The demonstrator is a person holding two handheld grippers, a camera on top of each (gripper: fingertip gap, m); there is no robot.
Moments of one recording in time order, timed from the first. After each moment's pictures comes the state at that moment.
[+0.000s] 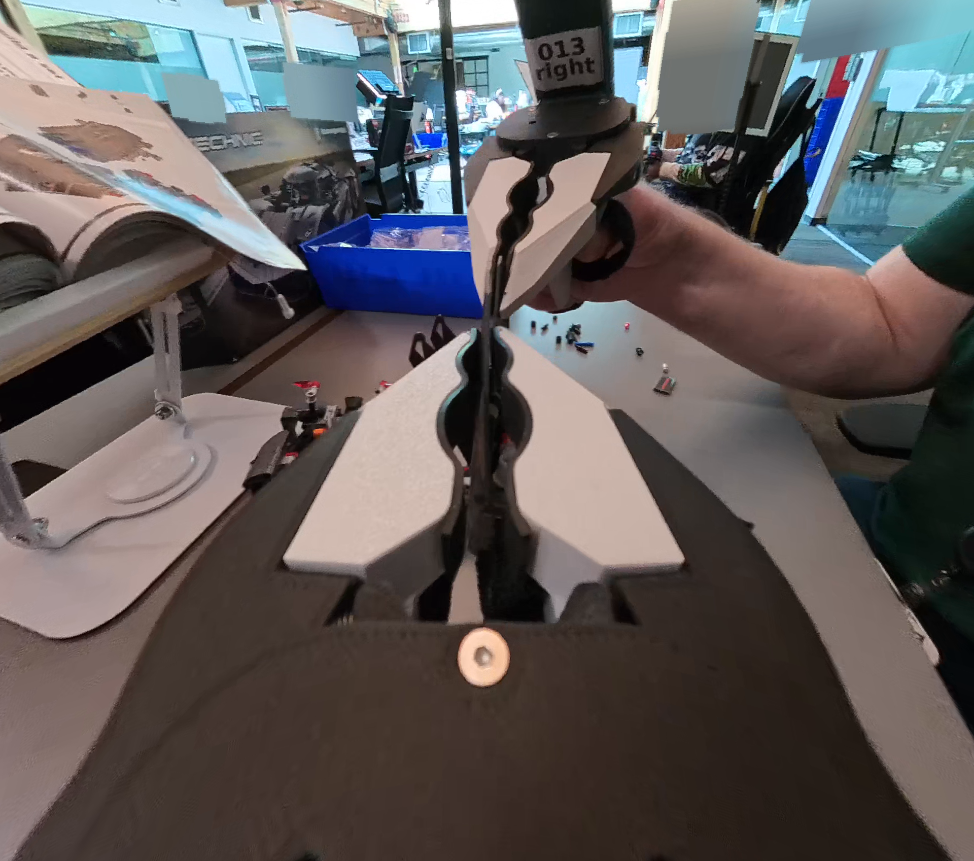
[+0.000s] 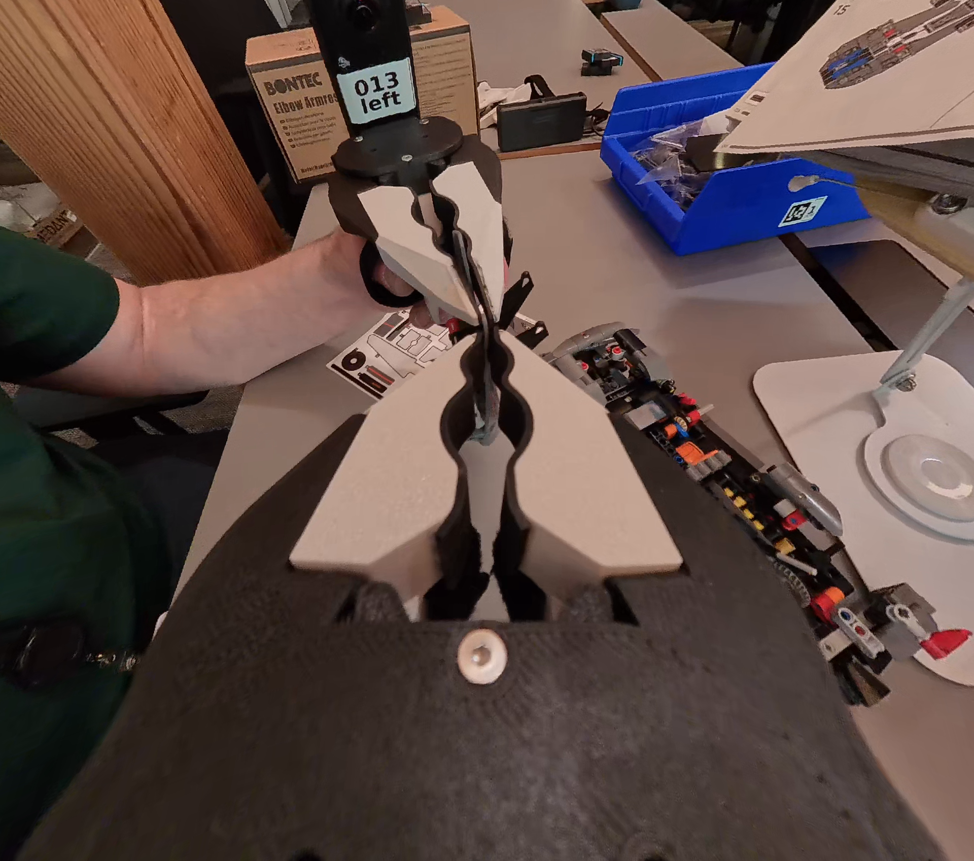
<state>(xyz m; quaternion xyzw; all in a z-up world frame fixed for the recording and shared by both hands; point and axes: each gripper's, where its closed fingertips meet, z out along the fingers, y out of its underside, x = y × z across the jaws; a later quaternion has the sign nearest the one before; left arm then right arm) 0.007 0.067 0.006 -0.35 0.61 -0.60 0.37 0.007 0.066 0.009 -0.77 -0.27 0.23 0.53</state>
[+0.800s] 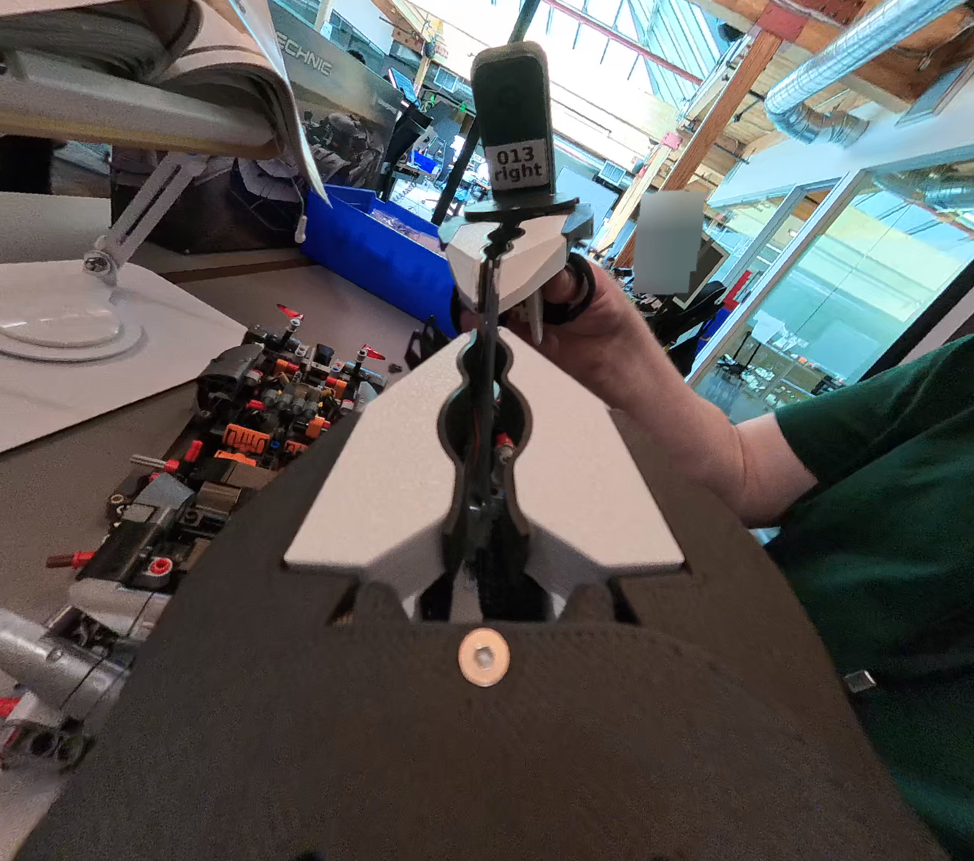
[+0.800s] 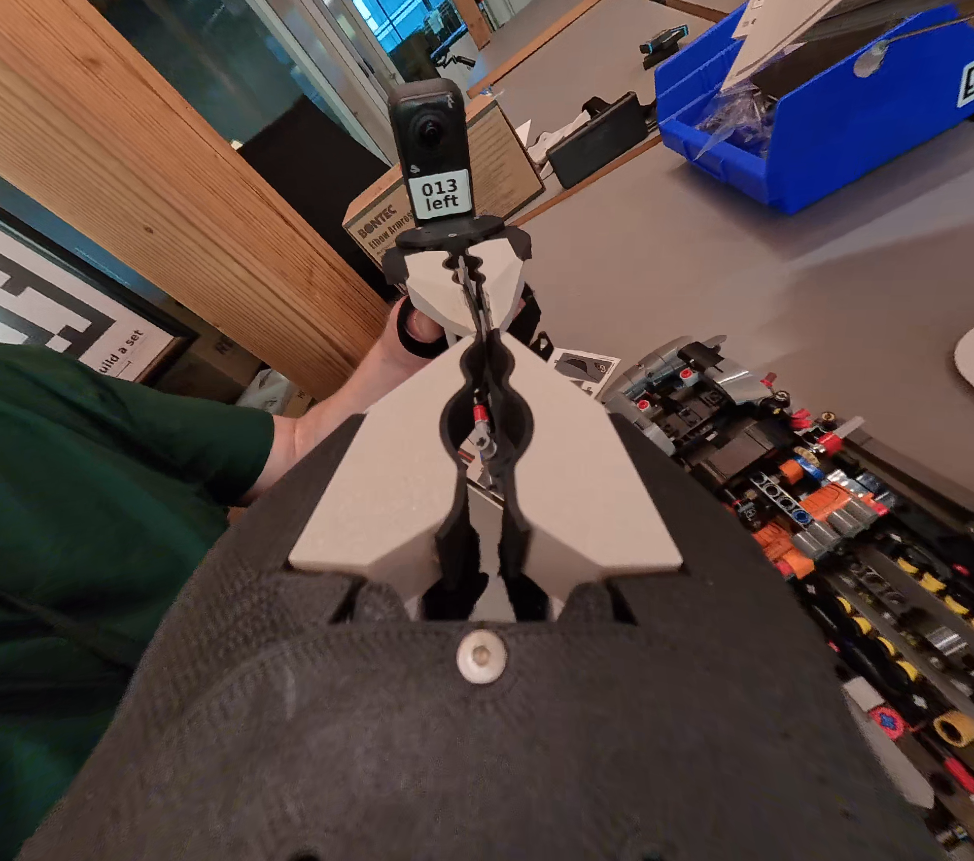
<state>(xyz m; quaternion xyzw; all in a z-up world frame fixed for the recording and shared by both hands) 0.011 0.121 -0.005 -0.47 0.47 -0.71 0.23 0.013 0.124 0.001 -0.75 -0.13 0.45 0.47</state>
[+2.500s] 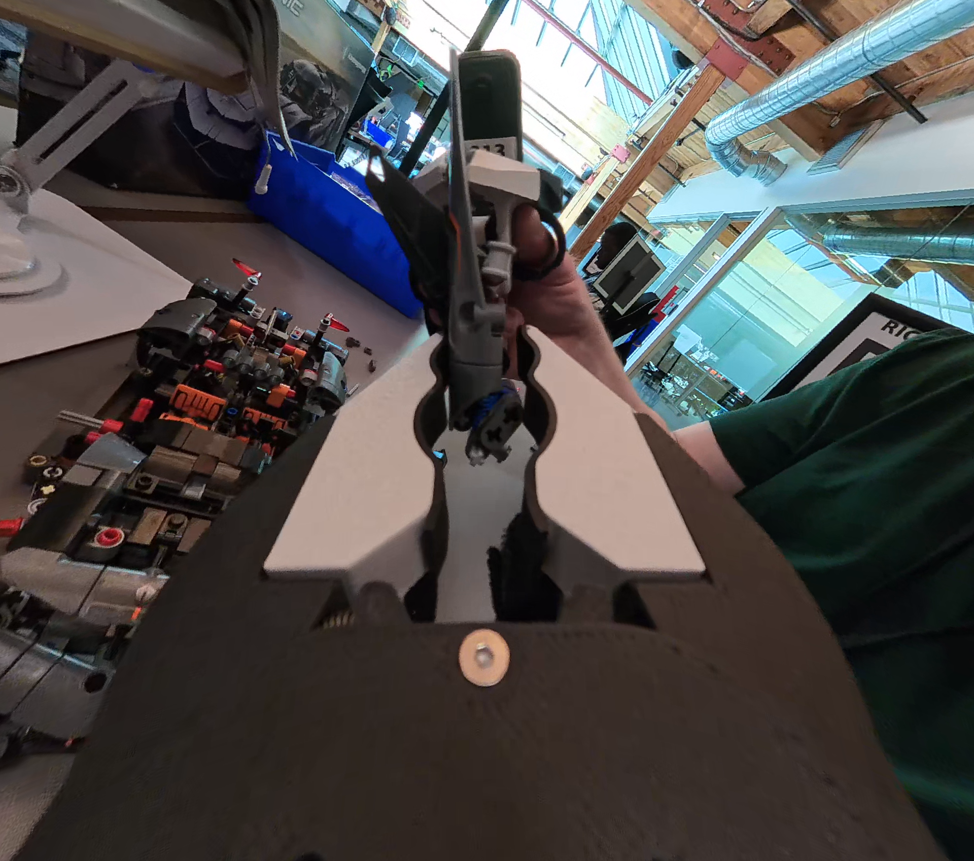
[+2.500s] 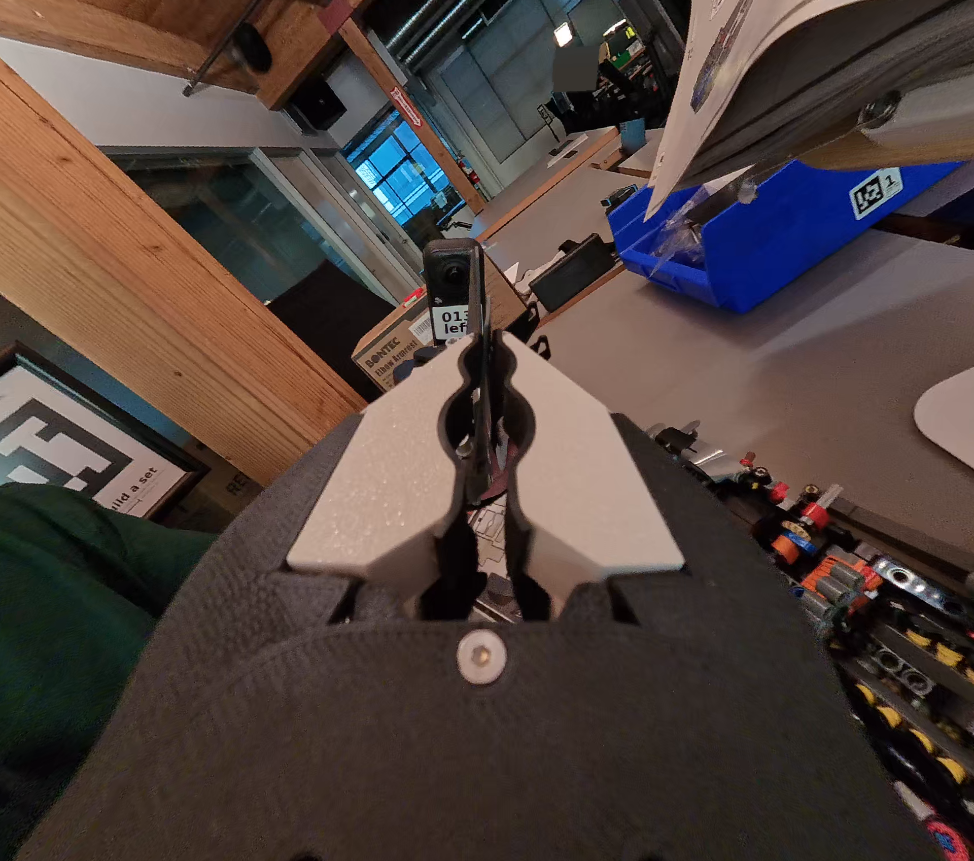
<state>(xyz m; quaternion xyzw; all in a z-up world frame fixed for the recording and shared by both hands) 0.010 0.121 -0.016 -0.48 0.45 -0.74 0.15 0.038 0.150 0.023 -0.68 -0.03 0.48 0.56</state>
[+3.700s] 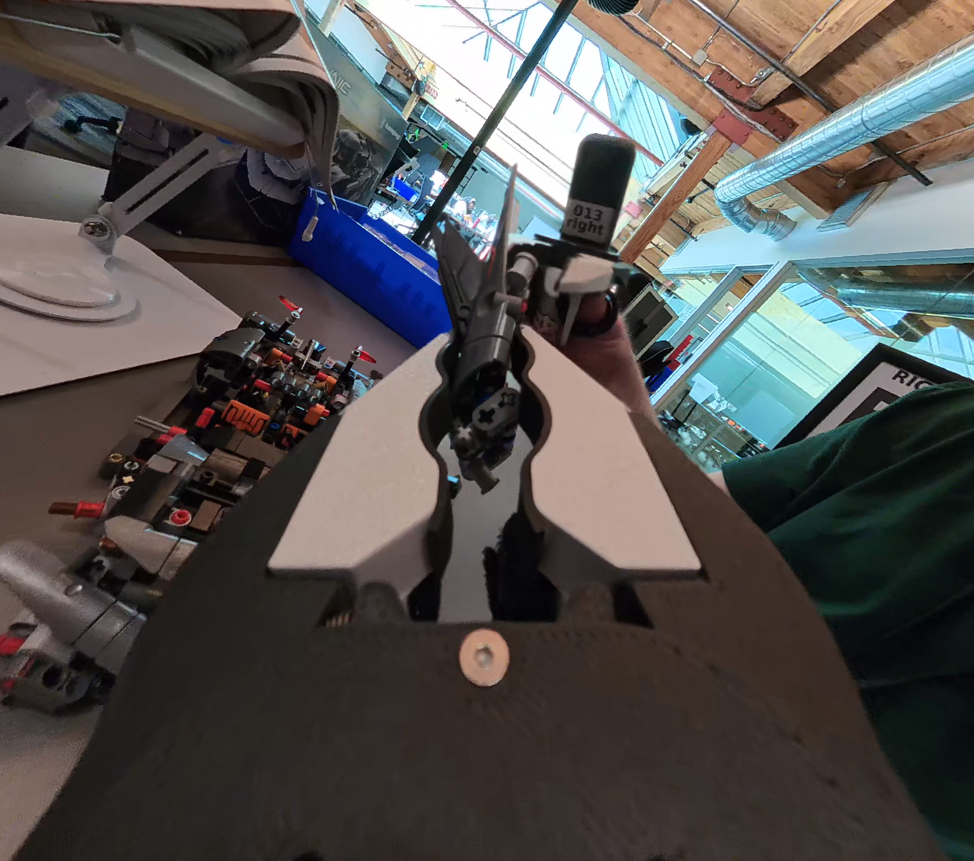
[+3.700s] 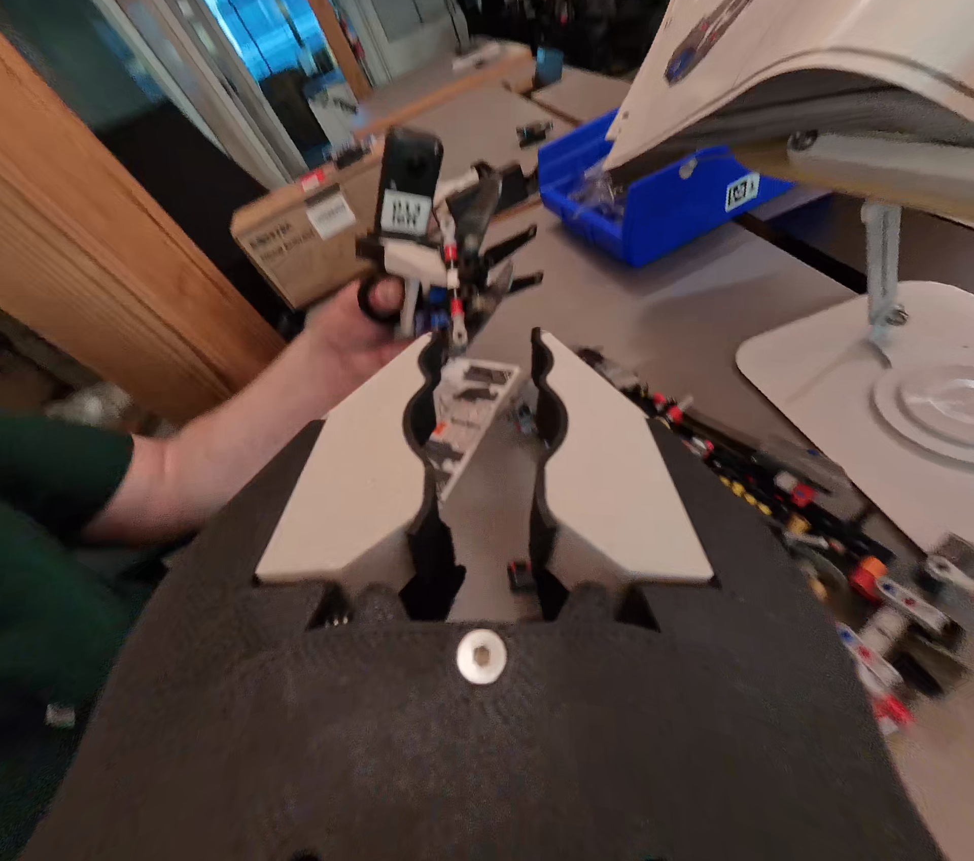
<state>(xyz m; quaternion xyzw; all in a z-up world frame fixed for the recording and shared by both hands) 0.000 0.147 -0.006 -0.49 0.41 -0.75 0.18 0.051 0.100 0.015 -0.76 -0.12 0.30 0.56</state>
